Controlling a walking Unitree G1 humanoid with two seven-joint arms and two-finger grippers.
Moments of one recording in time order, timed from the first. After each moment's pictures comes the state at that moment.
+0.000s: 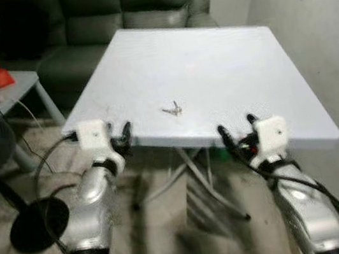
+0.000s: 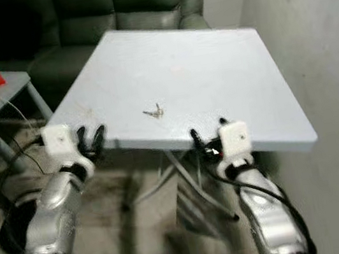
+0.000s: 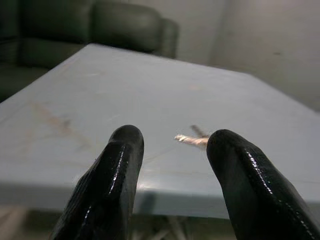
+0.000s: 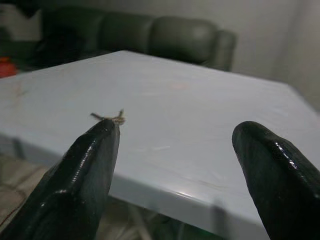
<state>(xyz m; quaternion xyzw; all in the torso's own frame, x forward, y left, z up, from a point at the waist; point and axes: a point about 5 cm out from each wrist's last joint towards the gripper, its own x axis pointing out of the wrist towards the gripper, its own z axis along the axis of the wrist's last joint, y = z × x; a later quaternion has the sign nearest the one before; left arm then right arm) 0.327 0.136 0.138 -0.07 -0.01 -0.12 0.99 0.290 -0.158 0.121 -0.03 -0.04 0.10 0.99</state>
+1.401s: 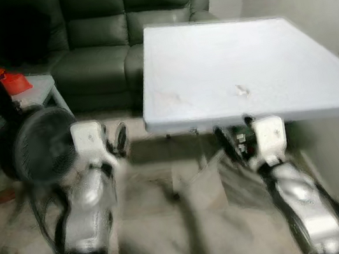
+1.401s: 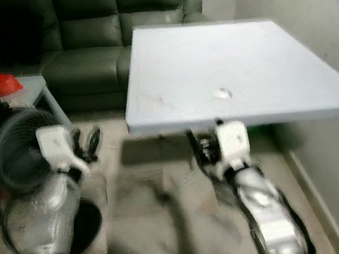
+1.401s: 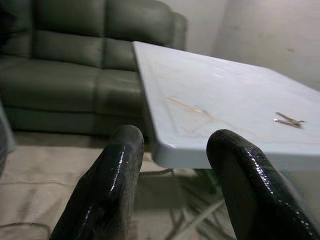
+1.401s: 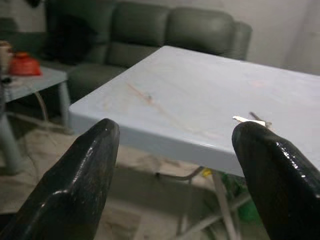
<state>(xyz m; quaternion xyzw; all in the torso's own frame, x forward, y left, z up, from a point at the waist) 0.325 0.137 0.134 -0.07 0.00 -0.11 0.99 0.287 -0.157 0.118 -0.03 -0.03 0.11 0.99</state>
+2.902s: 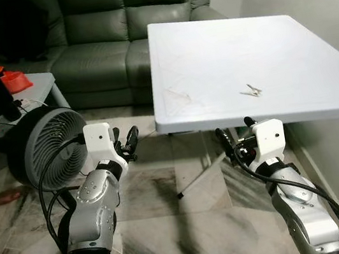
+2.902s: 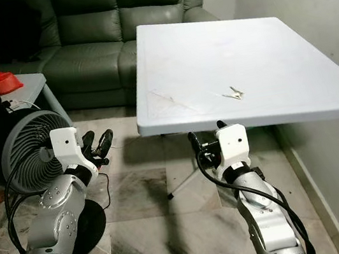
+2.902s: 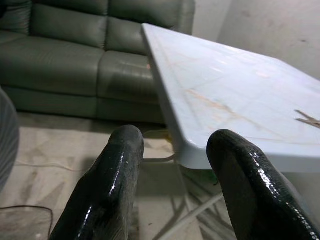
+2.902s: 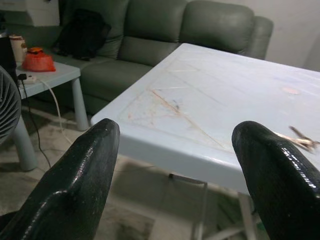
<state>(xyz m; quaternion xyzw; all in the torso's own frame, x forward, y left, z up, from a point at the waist) 0.326 0.140 0.134 -0.08 0.02 -0.12 0.99 0.288 -0.147 0.122 -0.03 -0.04 0.12 0.99</state>
